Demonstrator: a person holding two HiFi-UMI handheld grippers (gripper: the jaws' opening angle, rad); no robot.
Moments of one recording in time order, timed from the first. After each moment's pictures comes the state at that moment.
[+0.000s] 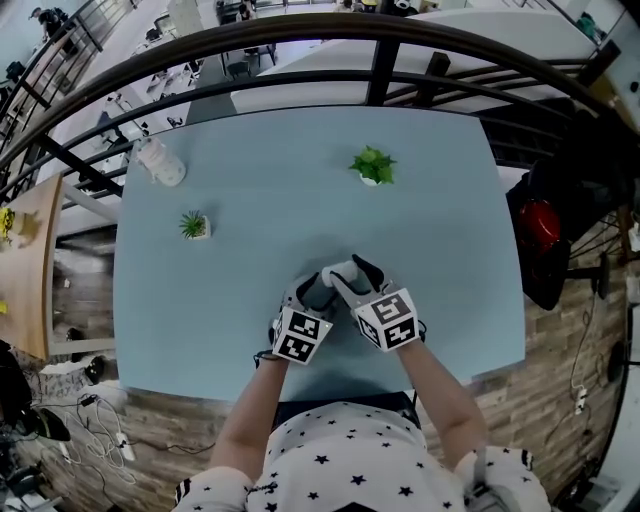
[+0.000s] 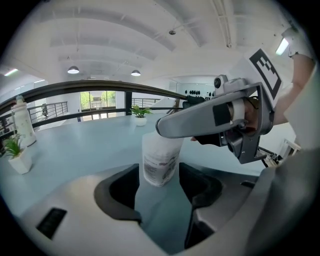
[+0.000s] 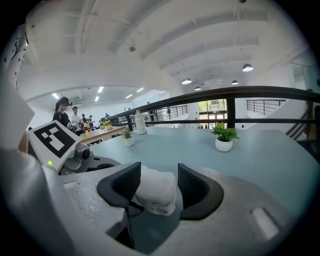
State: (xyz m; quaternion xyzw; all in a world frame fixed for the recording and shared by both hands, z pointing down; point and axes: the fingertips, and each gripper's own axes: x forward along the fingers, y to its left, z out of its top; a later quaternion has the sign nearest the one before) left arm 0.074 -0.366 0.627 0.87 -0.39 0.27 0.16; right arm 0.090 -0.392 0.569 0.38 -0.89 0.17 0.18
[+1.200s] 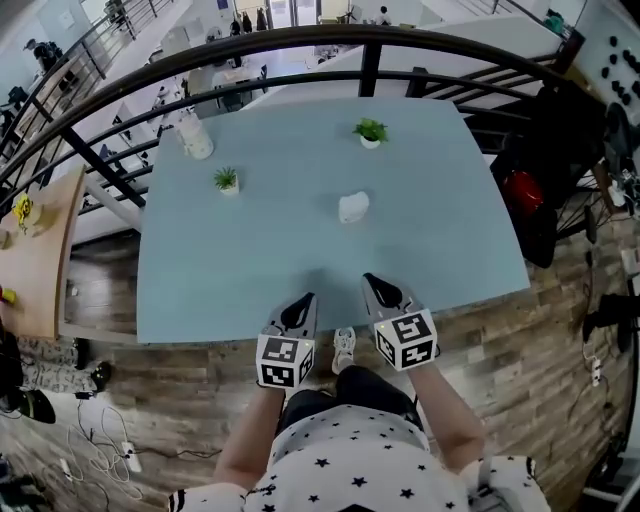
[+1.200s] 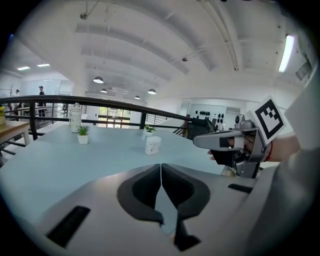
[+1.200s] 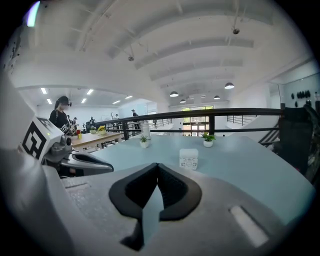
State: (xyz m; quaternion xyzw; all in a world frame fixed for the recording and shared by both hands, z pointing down) left arm -0.031 -0.136 0.547 0.86 -0.46 0.15 0.19; right arm 0.073 -0.155 0.513 0.49 -0.85 0.14 0.14
